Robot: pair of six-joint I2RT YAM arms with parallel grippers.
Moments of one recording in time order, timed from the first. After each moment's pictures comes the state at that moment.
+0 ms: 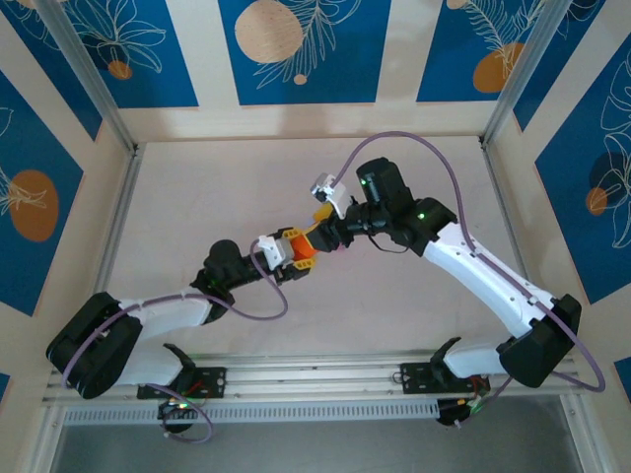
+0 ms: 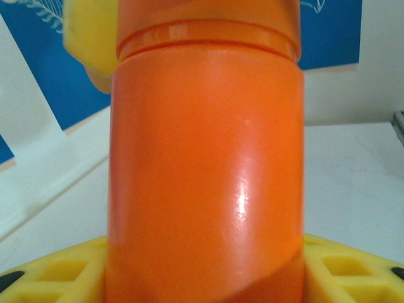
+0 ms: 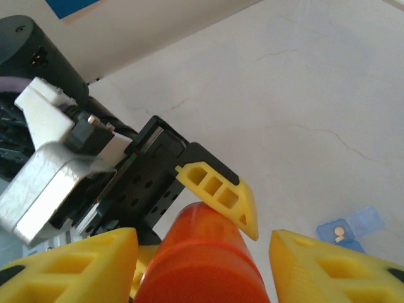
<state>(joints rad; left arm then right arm) -0.67 1.30 0.42 0.91 0.50 0.22 0.67 1.32 1.33 -0.66 -0.51 -0.13</state>
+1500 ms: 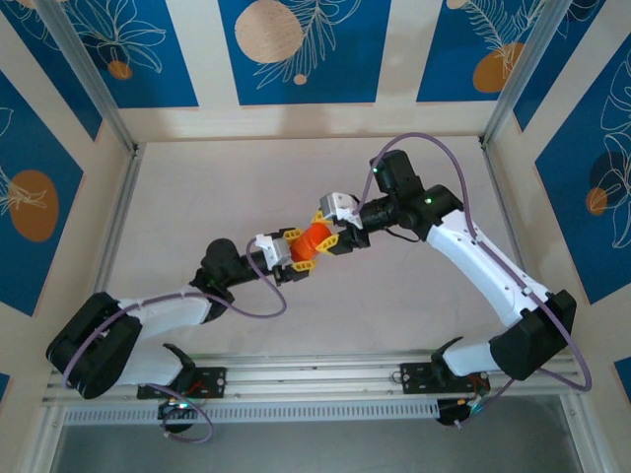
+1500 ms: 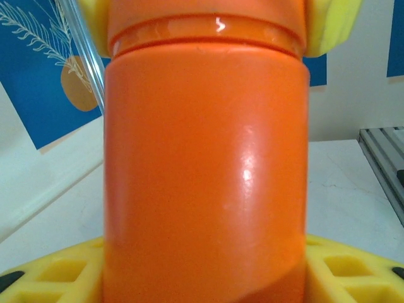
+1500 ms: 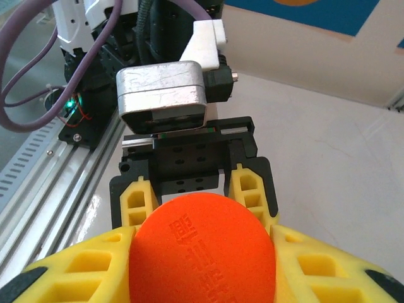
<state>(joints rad) -0.67 1.30 0.43 0.94 0.60 0.17 0.55 1.37 1.36 -0.79 -0.91 -0.88</state>
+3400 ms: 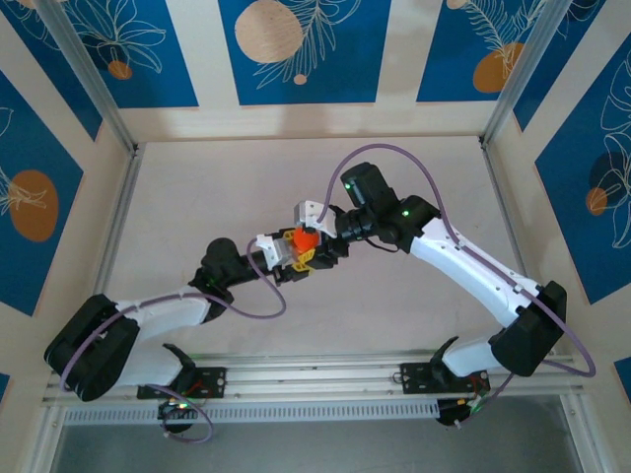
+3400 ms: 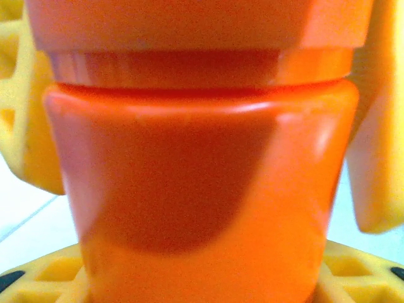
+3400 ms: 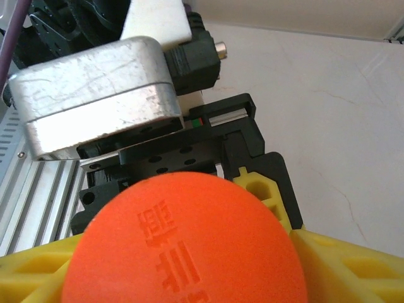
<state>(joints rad) -0.67 1.29 0.43 0.90 0.60 0.19 0.72 1.39 1.35 -0.72 -0.61 -0.66</state>
